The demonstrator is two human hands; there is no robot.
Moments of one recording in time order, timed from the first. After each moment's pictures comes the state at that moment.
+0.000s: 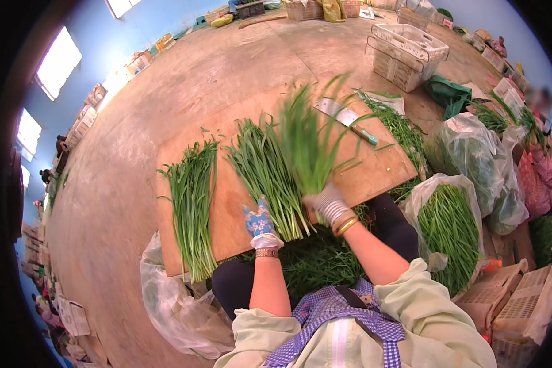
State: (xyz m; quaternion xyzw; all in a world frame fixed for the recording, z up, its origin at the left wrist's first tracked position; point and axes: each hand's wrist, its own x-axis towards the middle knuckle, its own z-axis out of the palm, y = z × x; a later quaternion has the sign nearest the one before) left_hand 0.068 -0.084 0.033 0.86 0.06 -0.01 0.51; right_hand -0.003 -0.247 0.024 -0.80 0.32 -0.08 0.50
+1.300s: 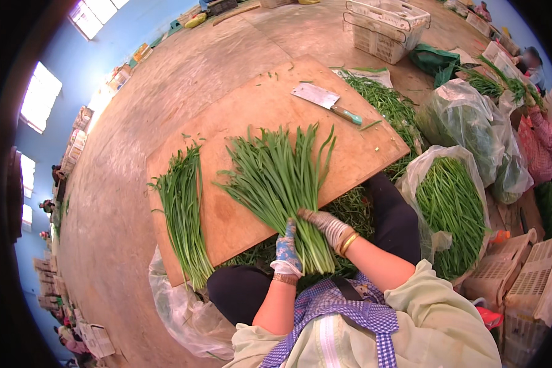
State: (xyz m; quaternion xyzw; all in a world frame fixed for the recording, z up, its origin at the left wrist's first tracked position) left_hand -0.025 -0.095 0.041 0.59 0.19 -0.43 0.65; right_hand -0.075 -0.213 0.010 -0.38 0.33 0.08 0.86
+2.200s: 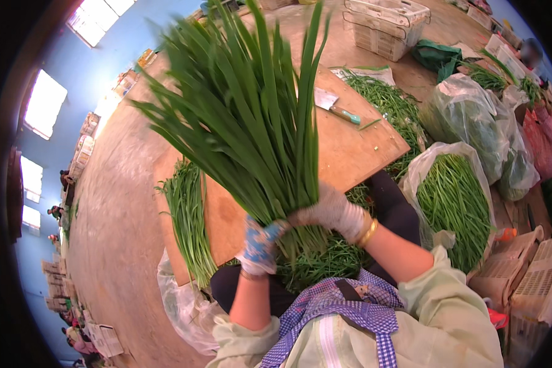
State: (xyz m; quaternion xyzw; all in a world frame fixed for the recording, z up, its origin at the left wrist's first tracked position) left_hand 0.009 -0.087 0.115 0.56 -0.24 -0.28 0.74; right_hand -0.063 -0.246 0.120 -0.80 -0.06 -0.17 0.58
